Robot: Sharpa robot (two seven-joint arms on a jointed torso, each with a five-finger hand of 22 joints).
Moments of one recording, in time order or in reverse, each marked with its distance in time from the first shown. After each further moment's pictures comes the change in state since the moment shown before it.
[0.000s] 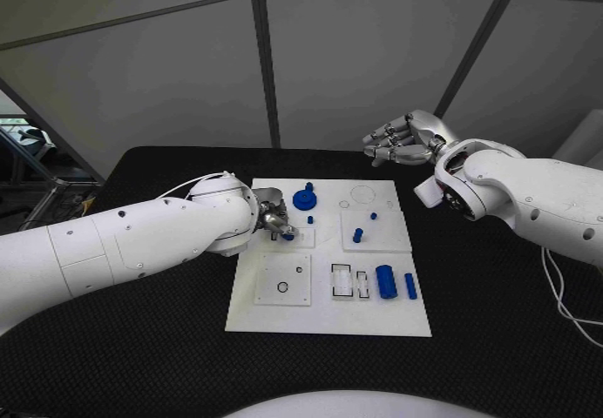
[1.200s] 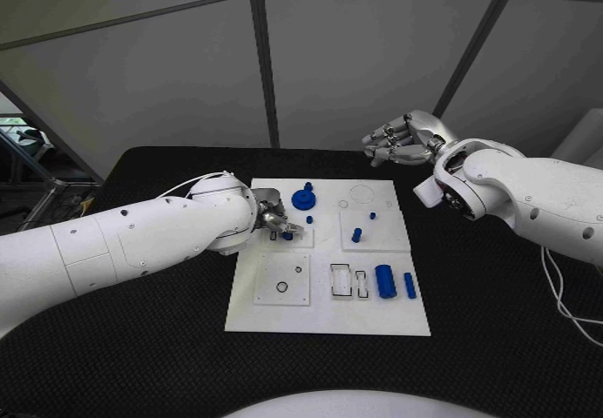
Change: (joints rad) left arm -0.002 0.014 -0.001 -0.033 0.000 0.012 -0.001; left_hand -0.085 0.041 -0.336 0.162 -0.004 0.035 -0.007 -0.009 -0.009 0.026 -0.006 0.040 0.039 0.001 -0.002 0.000 0.000 0.000 0.004 -0.004 0.016 0.000; right arm 0.000 -0.003 0.000 0.001 0.000 0.008 -0.003; right_hand 0.000 0.000 0.022 -0.003 0.087 -0.004 0.004 0.000 0.001 -0.004 0.004 0.000 -0.006 -0.015 0.007 -0.004 -0.009 0.000 0.000 0.000 -0.011 -0.005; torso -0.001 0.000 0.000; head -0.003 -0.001
